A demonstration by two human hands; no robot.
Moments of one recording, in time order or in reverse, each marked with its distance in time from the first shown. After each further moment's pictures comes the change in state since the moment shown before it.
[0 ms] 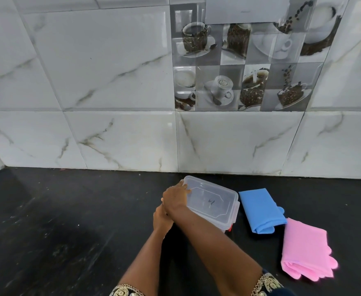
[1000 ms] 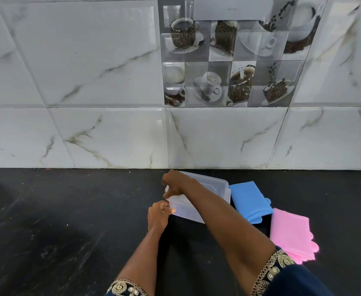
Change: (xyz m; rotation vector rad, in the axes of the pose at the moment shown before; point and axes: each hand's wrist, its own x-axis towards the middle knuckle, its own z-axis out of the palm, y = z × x) left_hand -0.002 -0.005 0.012 0.194 -0.005 0.160; right_hand 0.005 0.060 -0.037 0.158 -0.013 -0.434
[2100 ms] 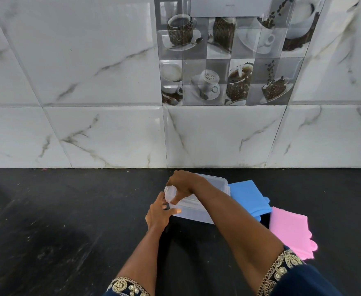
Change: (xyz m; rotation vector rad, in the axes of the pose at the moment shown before) left_hand -0.001 0.002 0.005 0.054 0.016 0.090; right_hand -0.007 0.031 0.007 -0.127 -0.004 -0.117
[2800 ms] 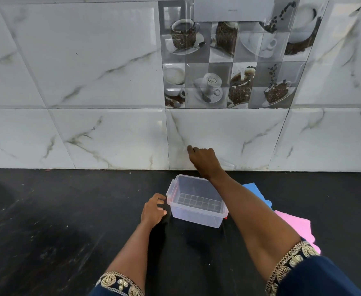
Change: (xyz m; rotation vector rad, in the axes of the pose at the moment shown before) left_hand 0.022 -0.014 -0.027 -0.046 -0.145 -0.027; right_hand -0.030 0.034 -0.036 -0.343 0.449 0.363
